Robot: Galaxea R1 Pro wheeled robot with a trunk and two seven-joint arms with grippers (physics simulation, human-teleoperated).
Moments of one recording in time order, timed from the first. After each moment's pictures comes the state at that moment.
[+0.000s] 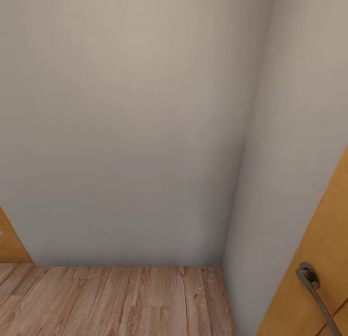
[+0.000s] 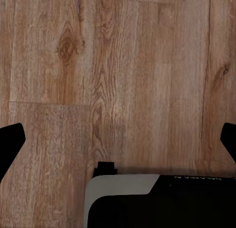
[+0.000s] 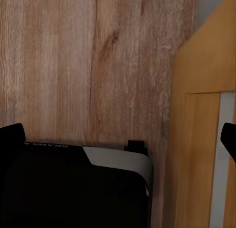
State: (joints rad) left arm -0.39 0.03 0.02 0.07 0.05 -0.19 -0.04; right arm -0.37 -0.06 0.08 0.06 -0.07 -0.12 0.18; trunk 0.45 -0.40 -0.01
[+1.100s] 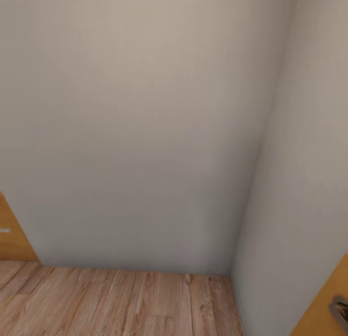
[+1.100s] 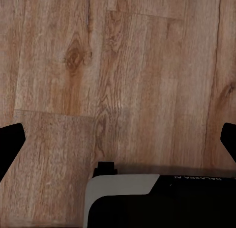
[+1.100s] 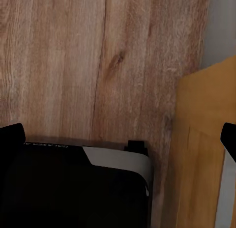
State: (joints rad) left arm -0.39 0.03 0.02 0.07 0.05 -0.19 -0.04; right arm -0.37 -0.06 0.08 0.06 -0.07 -0.12 0.18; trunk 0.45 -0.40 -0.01
